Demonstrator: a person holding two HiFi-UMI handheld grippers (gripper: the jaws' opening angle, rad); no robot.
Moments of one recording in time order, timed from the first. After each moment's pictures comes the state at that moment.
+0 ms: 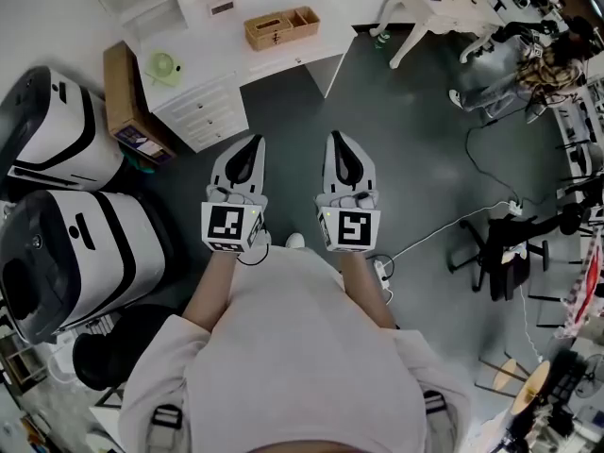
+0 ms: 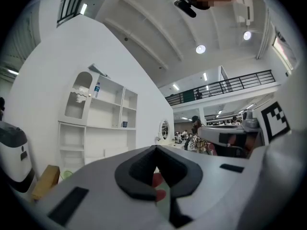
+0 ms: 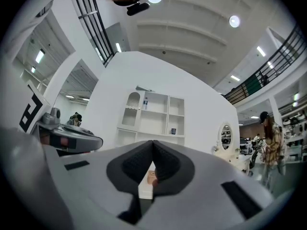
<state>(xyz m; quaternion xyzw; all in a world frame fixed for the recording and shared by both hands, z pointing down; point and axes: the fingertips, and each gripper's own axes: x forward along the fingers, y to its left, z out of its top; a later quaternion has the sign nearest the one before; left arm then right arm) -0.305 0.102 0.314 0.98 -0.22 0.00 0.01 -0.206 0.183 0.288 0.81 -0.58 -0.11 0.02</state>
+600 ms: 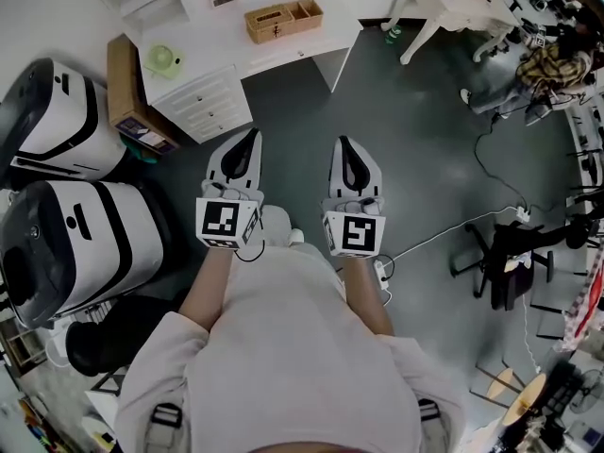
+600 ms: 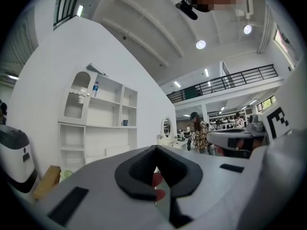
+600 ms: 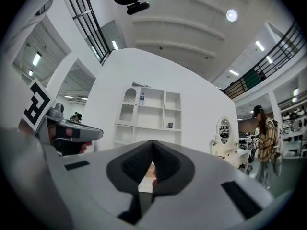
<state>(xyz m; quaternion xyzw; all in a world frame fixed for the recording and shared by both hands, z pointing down) -0.265 0.109 0.324 0.97 -0.24 0.01 0.00 -0.156 0.208 0.316 0.81 -0.58 -0.08 0.02</state>
